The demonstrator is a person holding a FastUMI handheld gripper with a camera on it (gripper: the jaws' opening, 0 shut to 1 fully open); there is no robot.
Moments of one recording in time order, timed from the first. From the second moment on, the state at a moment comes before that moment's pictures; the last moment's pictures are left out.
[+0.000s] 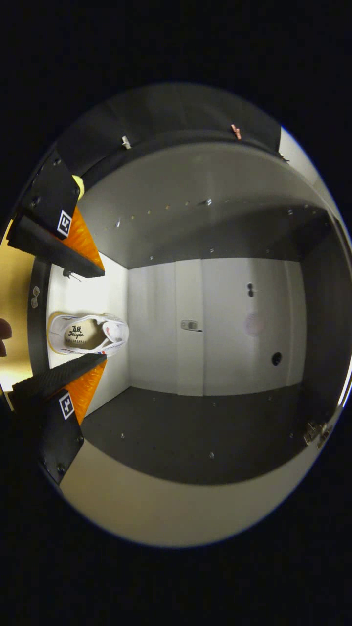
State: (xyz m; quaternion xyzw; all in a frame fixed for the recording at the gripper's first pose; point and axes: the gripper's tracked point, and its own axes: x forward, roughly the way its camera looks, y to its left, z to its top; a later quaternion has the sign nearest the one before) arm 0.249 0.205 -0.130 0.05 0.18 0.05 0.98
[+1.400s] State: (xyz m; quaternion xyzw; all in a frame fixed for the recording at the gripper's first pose) arm -0.067 -0.067 0.025 0.05 0.02 -0.10 0.99
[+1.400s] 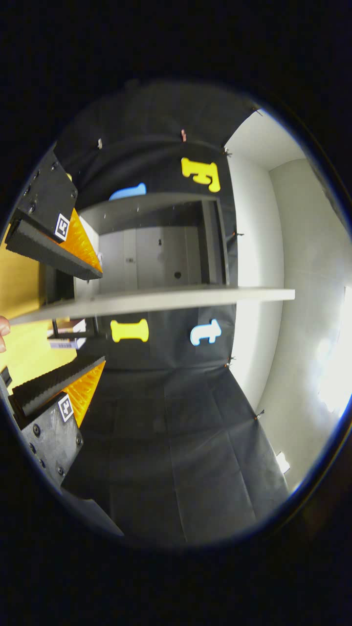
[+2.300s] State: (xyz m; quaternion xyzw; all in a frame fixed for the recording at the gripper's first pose) arm -0.036 -0.119 -0.034 0.05 0.09 -0.11 0.99
